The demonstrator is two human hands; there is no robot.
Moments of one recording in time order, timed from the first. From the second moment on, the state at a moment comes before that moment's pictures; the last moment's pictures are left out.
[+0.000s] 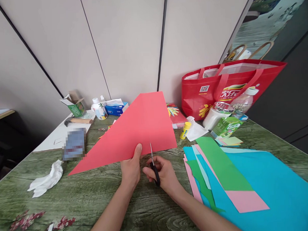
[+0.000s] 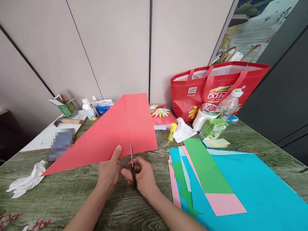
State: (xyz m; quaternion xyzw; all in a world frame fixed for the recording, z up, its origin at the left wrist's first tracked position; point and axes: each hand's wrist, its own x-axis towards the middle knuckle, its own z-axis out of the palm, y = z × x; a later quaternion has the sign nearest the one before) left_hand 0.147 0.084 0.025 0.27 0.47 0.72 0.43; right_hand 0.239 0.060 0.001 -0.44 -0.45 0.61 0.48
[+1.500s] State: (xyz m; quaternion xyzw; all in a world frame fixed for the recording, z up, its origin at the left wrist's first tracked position) left_hand 0.150 0.081 0.016 0.34 0.47 0.70 0.42; right_hand 0.246 0.065 0.003 -0.49 -0.43 0.58 0.49
